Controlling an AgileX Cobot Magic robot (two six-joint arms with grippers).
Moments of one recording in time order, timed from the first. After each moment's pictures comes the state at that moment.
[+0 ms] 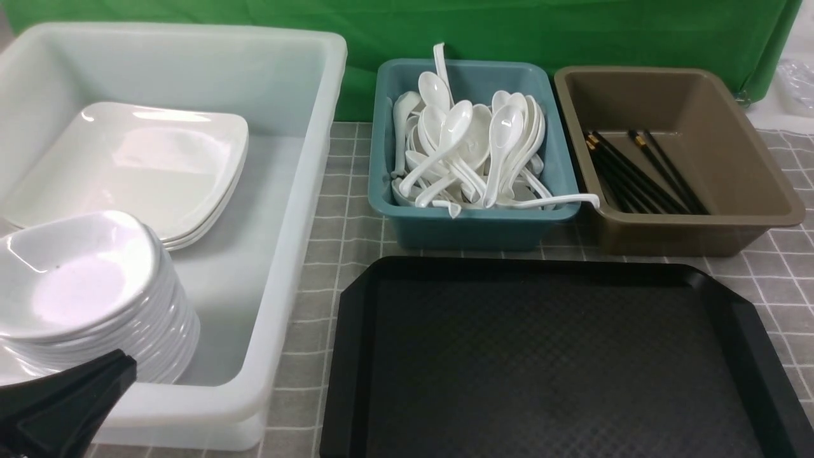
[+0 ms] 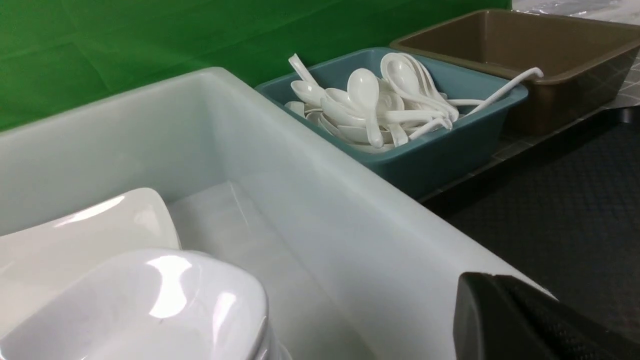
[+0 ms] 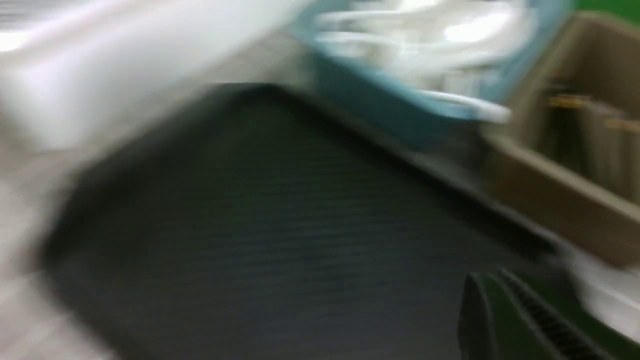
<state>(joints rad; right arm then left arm) 0.27 0.38 -0.53 0.18 0.53 -0.36 -0.41 0.26 -0.18 -0.39 0.16 0.61</state>
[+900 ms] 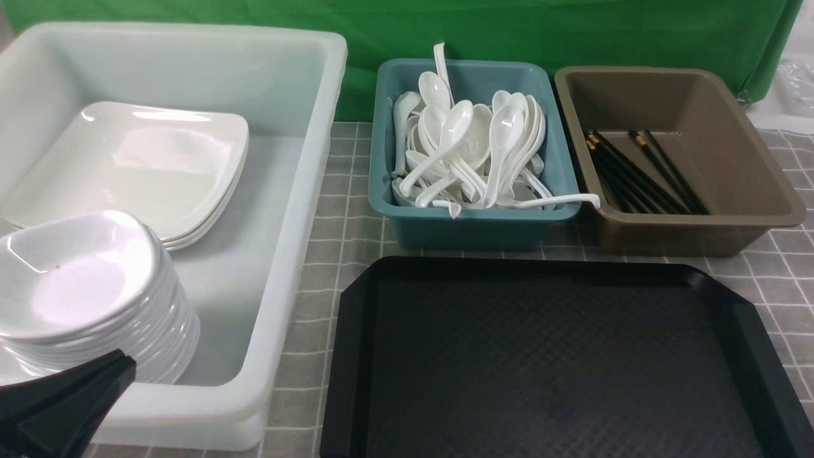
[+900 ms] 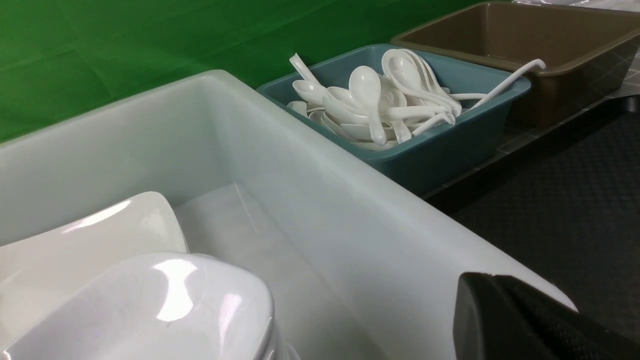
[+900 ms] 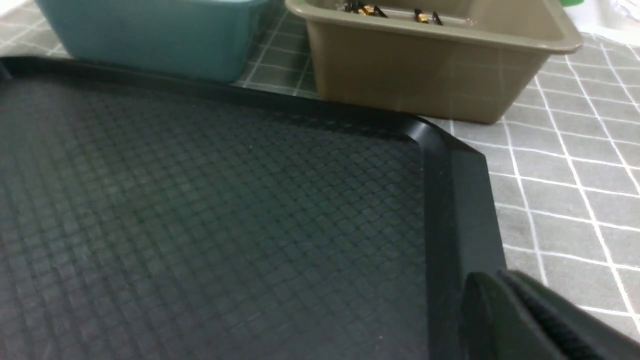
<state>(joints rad) 0.08 0.00 0.01 0.06 0.25 -0.12 -0.41 0.26 -0.18 -0.37 0.16 0.61</state>
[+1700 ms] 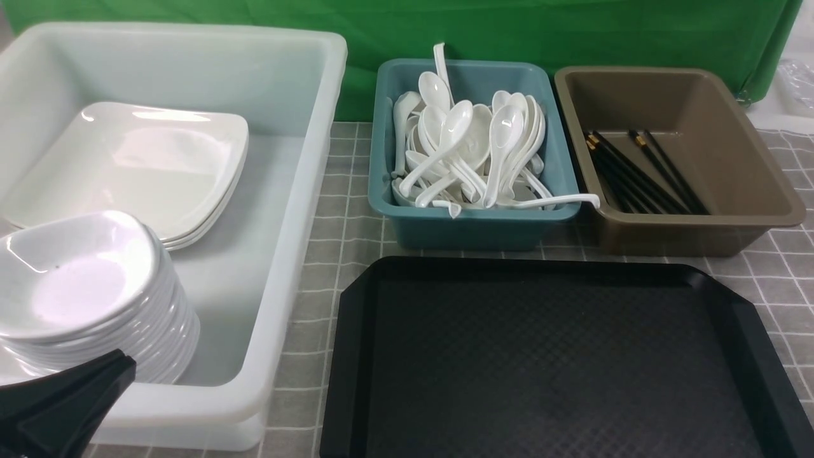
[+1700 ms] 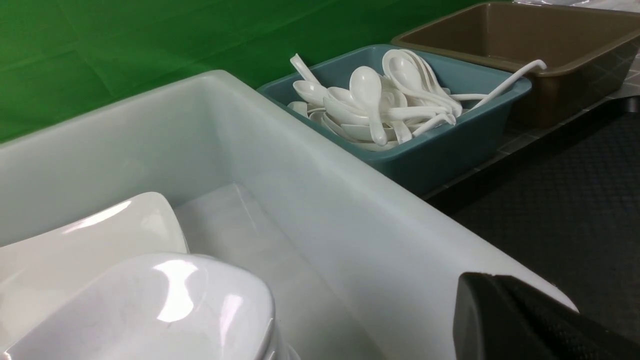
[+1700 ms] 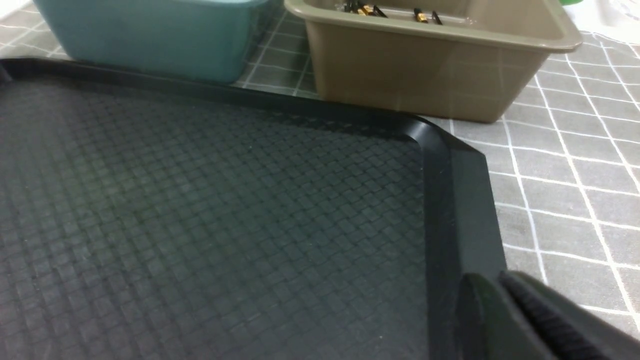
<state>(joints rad) 0.08 0.00 0.01 0.05 0.25 -0.12 -0.41 0.26 -0.18 -0.37 0.15 0.61</state>
